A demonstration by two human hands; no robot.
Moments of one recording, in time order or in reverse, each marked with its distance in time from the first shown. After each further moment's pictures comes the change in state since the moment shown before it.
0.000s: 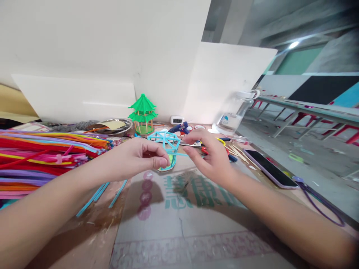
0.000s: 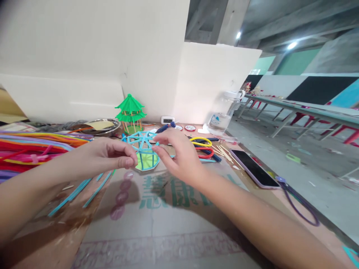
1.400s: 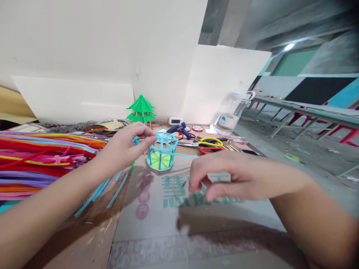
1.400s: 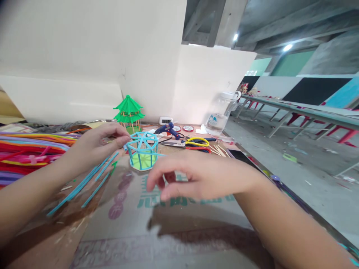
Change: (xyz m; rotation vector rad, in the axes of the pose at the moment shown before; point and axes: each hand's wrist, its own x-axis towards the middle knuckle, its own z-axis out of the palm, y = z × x) left_hand 0.005 -0.019 -0.010 0.503 0.489 0.176; right_hand 0.031 -0.034 -0.076 0.542 -0.938 0.167
